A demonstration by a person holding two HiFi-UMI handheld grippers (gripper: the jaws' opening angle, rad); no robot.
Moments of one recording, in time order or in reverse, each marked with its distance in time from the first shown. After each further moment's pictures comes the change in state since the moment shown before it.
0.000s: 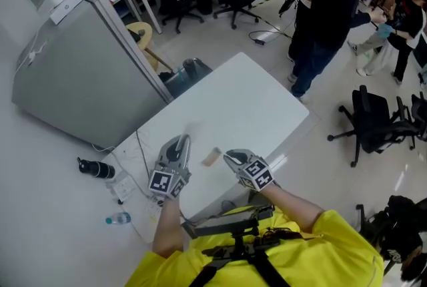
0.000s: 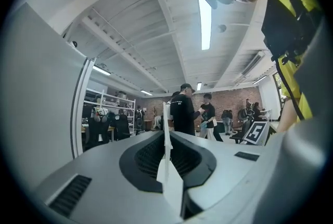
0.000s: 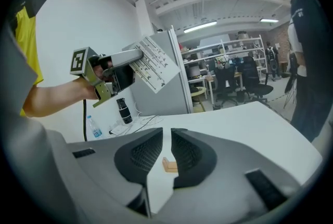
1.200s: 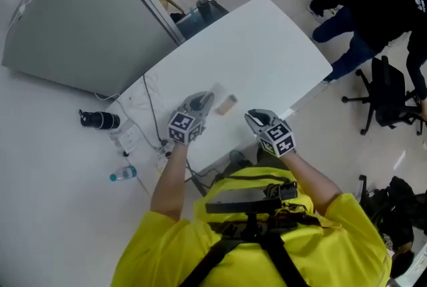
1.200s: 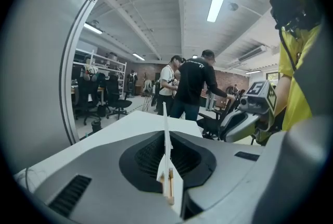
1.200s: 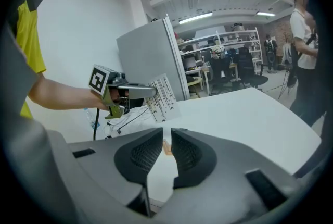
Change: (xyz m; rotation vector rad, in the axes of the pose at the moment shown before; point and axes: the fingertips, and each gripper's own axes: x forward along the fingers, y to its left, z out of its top) left arm 0.004 0.015 -0.168 -0.082 0.357 -0.145; right arm 0.003 0.001 -0.050 0.039 0.086 -0.045
